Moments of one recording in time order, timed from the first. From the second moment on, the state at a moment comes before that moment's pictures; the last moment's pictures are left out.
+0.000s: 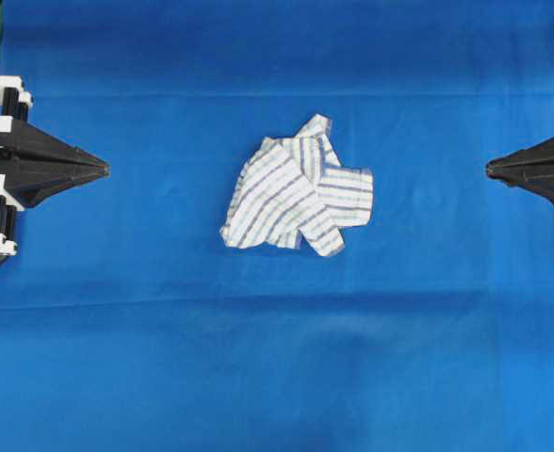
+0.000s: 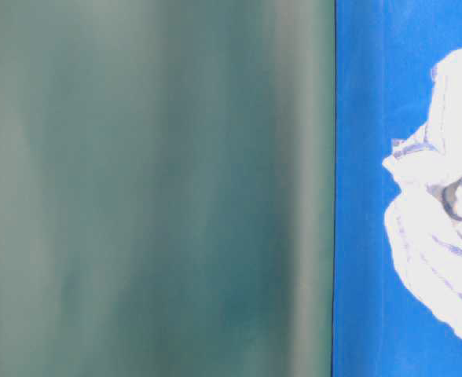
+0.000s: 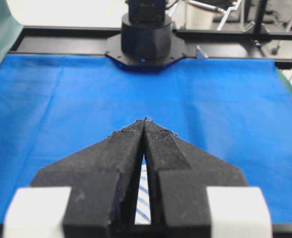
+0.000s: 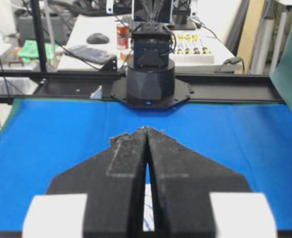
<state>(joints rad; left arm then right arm) 0.00 -0.96 1.17 0.00 -0.29 0.00 0.00 -0.96 1.17 0.00 -0.29 0.00</state>
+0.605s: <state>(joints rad) -0.03 -0.77 1.02 -0.02 -0.12 -0.01 0.01 -0.71 0.96 0.00 0.00 0.02</state>
